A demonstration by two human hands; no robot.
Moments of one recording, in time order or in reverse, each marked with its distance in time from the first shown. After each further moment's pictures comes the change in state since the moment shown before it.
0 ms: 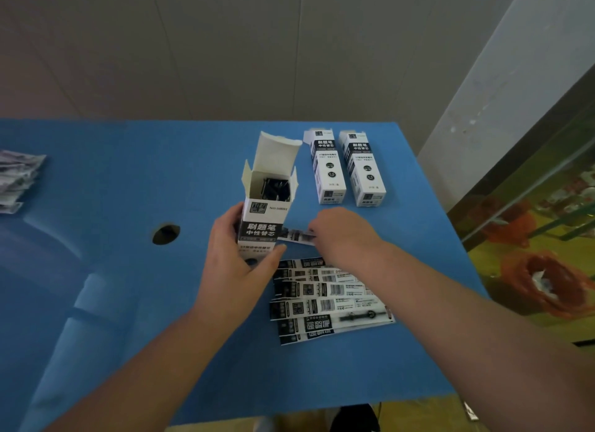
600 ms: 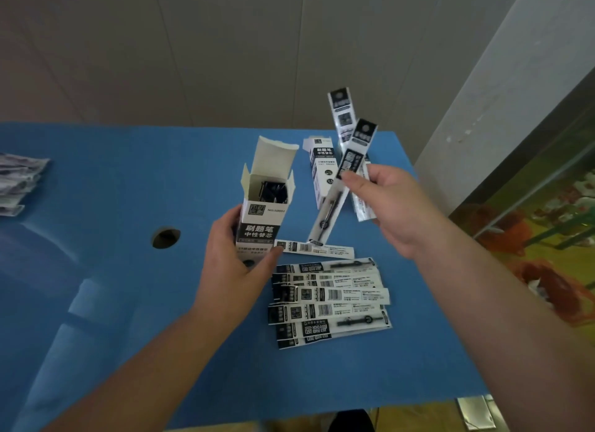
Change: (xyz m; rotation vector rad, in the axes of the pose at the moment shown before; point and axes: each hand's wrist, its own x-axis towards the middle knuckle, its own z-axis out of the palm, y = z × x) left_hand 0.001 -0.003 -0.001 0.036 0.035 0.012; right_hand -0.057 0.035 -0.077 1.459 0.268 0.209
